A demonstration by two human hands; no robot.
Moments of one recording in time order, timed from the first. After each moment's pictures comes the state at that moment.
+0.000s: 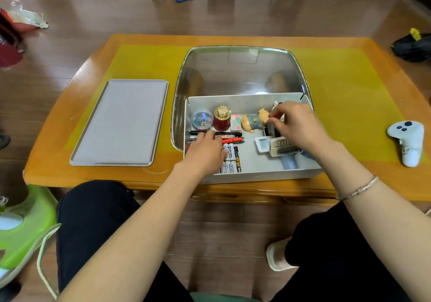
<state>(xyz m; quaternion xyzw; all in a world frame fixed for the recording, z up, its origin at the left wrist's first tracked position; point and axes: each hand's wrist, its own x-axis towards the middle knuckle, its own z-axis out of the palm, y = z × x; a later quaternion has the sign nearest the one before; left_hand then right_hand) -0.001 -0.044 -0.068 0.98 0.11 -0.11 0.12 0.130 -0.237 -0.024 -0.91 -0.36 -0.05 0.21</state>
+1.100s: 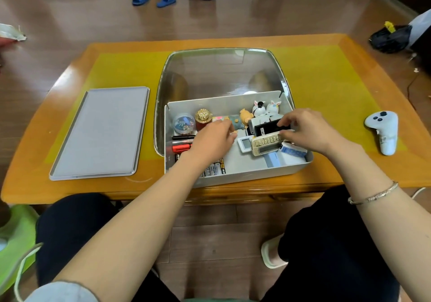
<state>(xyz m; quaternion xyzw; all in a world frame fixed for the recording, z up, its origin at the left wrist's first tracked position) 0.043 -0.079 -0.049 0.98 0.04 0.03 0.22 0.134 -0.299 -0.015 -0.94 -0.30 0.02 0.14</state>
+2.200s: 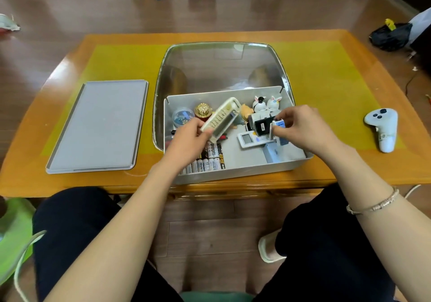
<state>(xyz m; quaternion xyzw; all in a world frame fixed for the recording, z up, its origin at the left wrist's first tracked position) -0.002 -0.051 -0.042 0.89 0.15 0.05 0.43 0.110 -0.282 -0.010 -0.94 -0.22 0.03 0.25</state>
